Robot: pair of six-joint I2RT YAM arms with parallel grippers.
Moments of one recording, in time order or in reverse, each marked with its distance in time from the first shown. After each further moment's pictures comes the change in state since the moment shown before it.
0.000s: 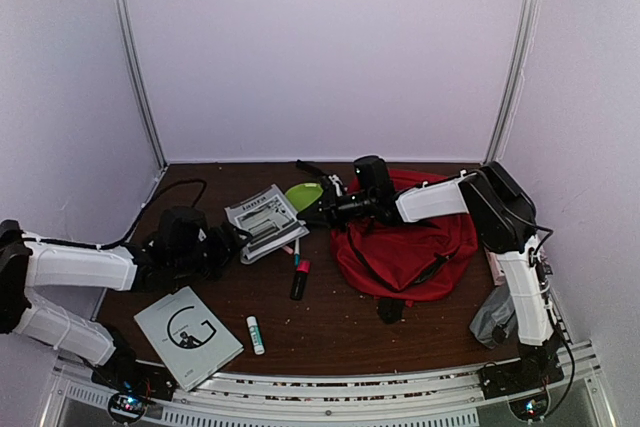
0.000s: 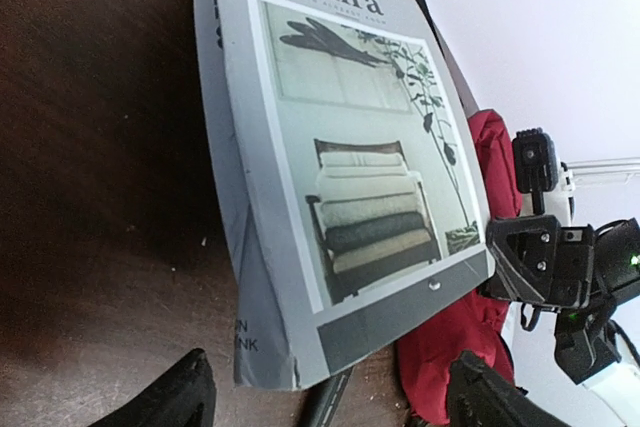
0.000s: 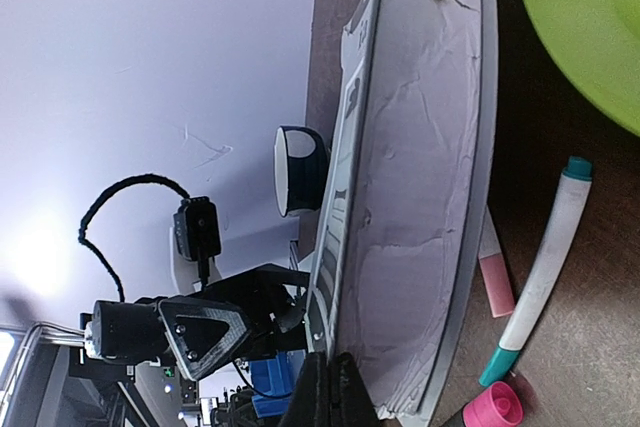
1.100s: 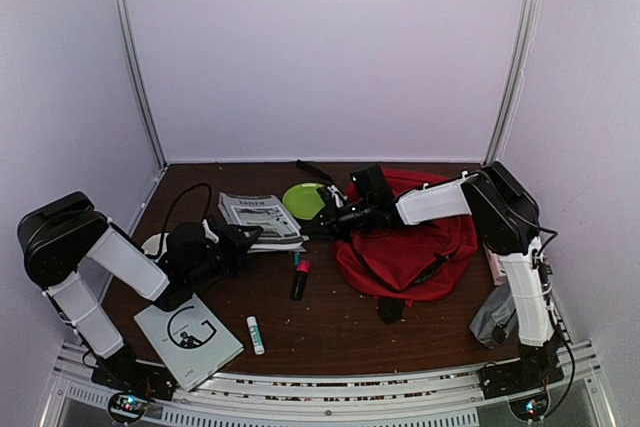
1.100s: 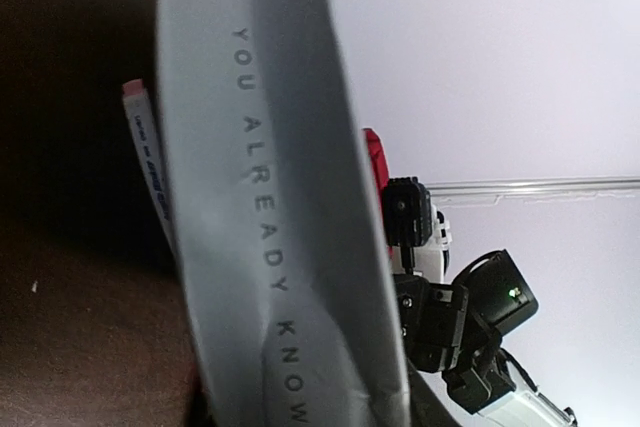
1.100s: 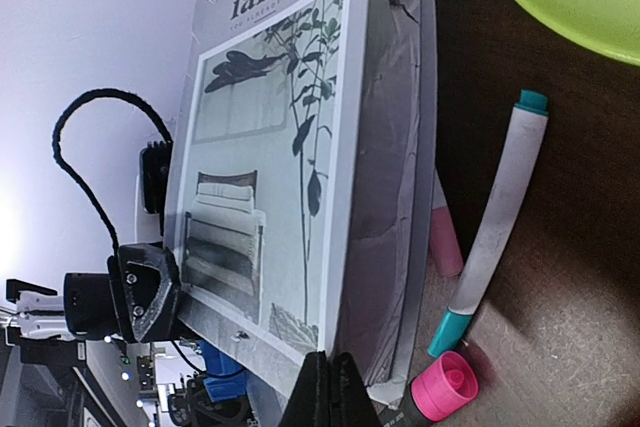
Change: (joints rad) left arm -0.005 0.392 -0.106 0.857 0.056 -0.227; right arm 0.029 -0.031 -0.043 -0.160 0.034 -0.187
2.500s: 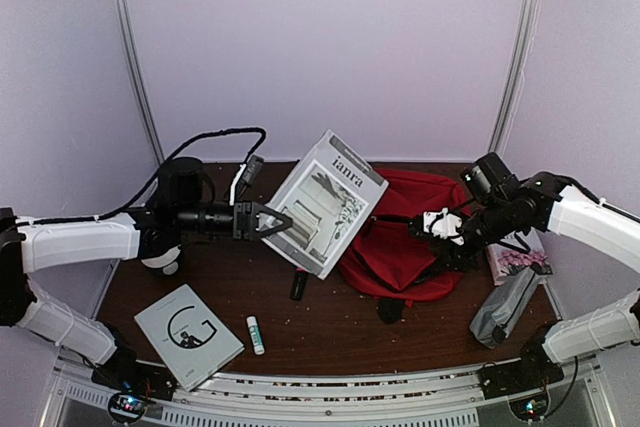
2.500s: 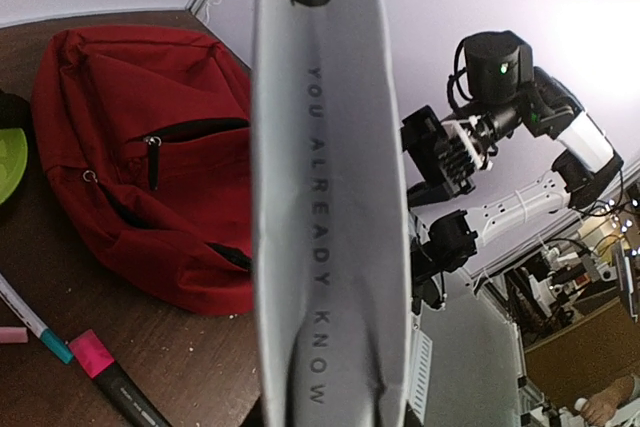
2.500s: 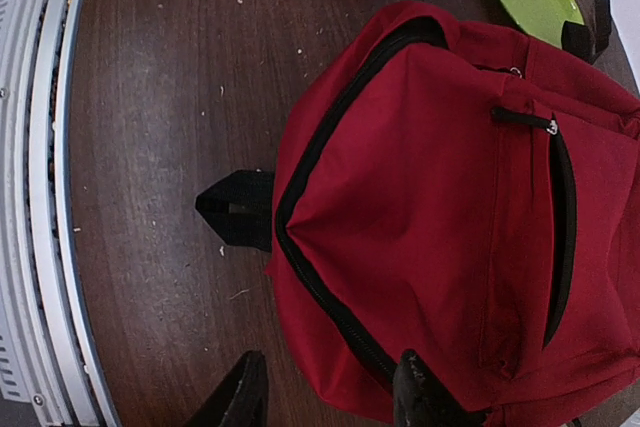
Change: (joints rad) left arm -0.002 -0.332 0.397 -0.796 0.723 0.904; right arm -0.093 -1.088 -0.516 -1.049 0.549 -1.742
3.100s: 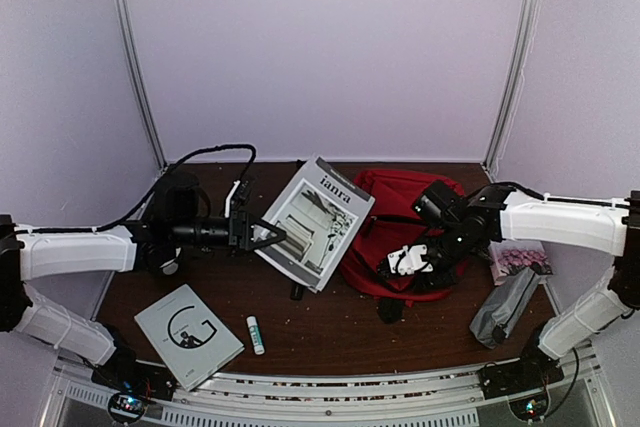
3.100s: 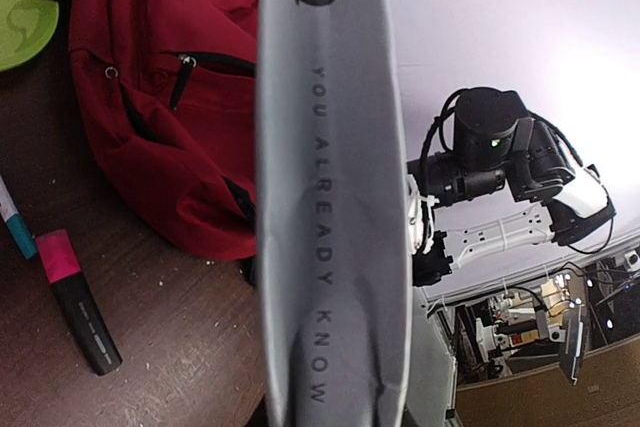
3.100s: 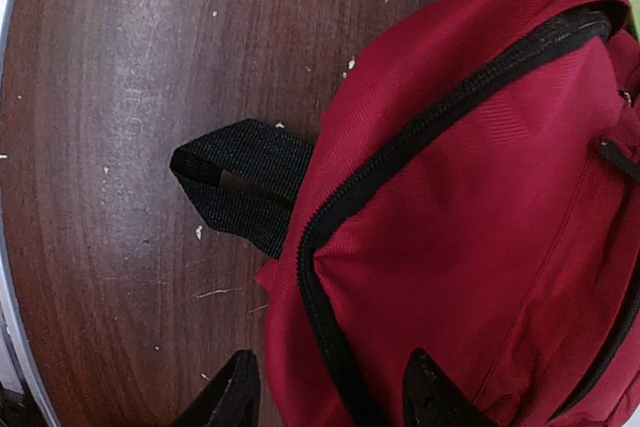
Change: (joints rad) left arm 0.000 -0.040 -0.106 0.035 -0.028 -0.294; right arm 0.182 0.230 -0.011 0.064 0.240 -0.150
